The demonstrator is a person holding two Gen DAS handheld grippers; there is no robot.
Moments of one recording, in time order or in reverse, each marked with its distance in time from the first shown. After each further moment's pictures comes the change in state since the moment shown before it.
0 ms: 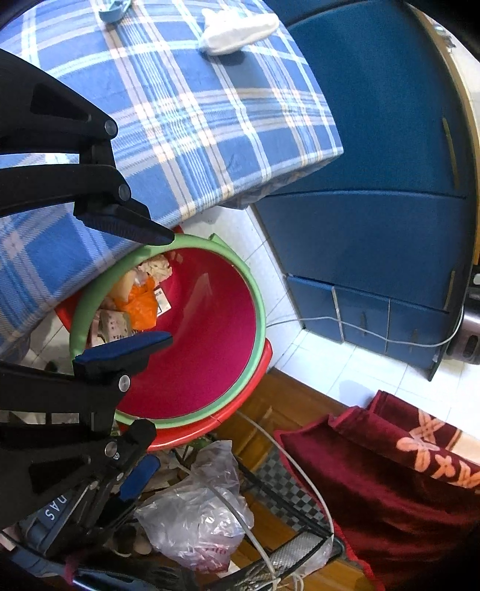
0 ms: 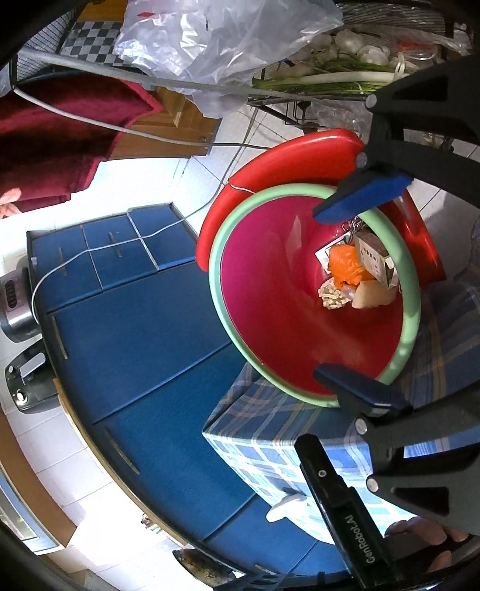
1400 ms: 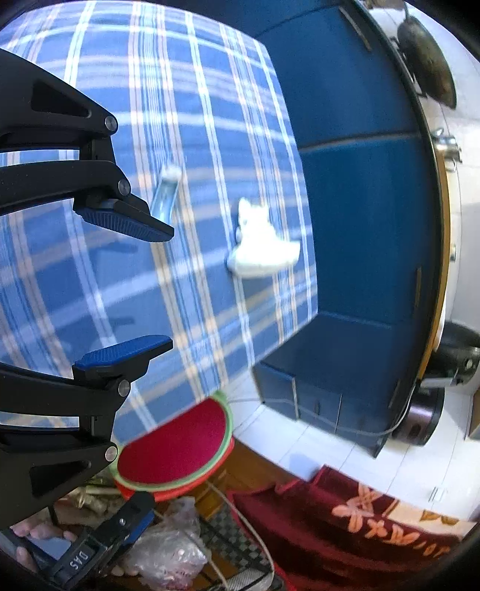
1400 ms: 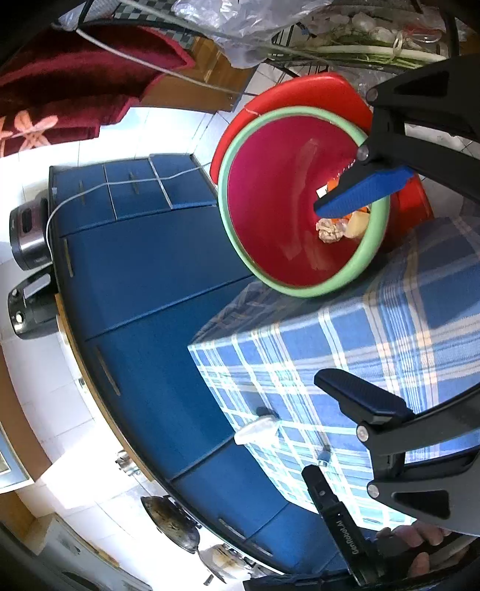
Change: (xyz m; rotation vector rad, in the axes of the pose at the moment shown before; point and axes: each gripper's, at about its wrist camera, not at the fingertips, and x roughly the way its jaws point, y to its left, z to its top) left arm -0.114 0.133 -0.043 -0.163 -0.131 0.234; right arm -0.032 0.100 -0.024 -0.139 -0.021 0.124
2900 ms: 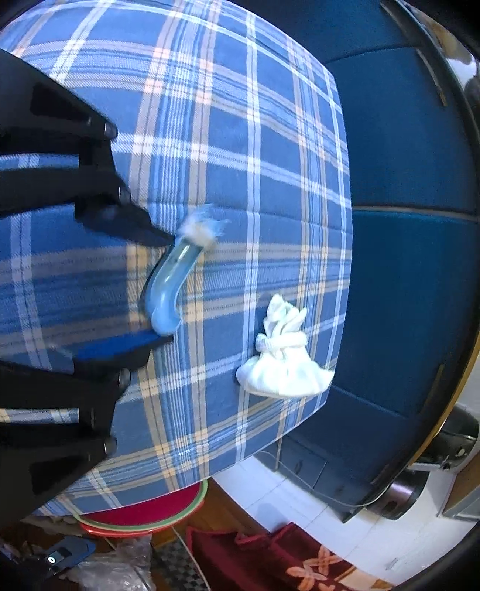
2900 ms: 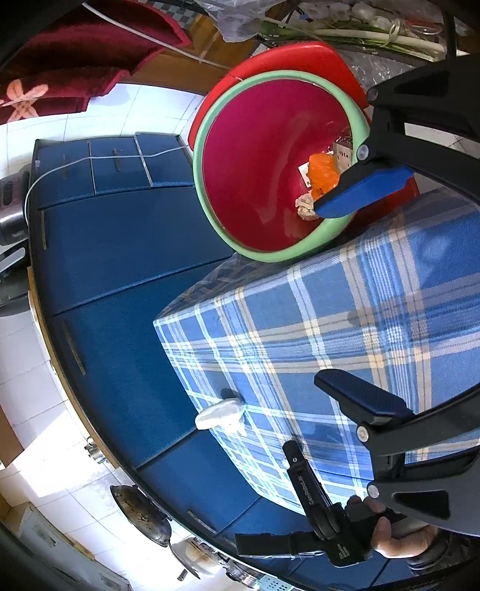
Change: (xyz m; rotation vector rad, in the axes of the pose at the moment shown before) left arm 0.057 0.074 -0.008 -0.216 0.049 0.095; right arm 0.027 0.030 -0.017 -0.046 0.091 0.035
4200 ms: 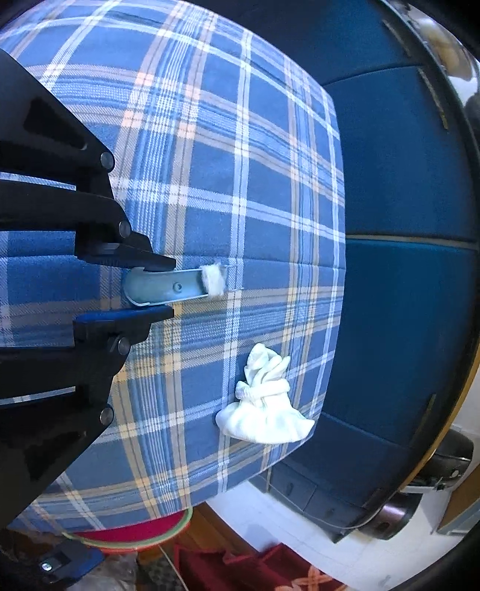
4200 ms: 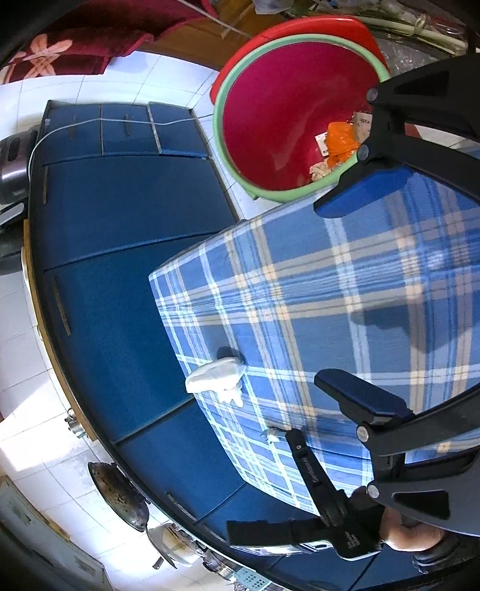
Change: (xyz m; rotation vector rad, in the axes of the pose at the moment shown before) left arm 0.006 0.025 0.011 -0.026 -0.022 0.063; right arm 0.029 0.055 0.016 -0.090 0.020 0.043
